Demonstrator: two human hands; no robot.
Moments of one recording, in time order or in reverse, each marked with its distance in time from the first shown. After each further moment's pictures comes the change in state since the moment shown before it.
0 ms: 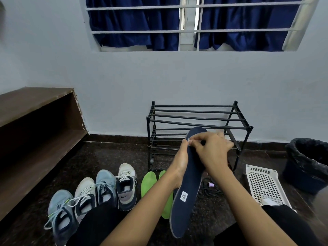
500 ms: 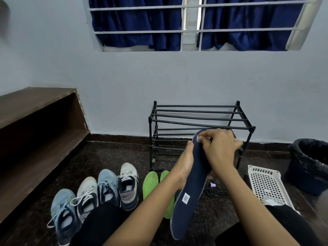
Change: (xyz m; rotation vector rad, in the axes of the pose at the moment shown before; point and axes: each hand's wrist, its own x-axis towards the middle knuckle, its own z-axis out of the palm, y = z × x) left_hand -0.004 -0.002 0.005 0.097 -0.045 -0.001; right_hand 0.009 0.005 -0.002 -0.091 0.066 0.094
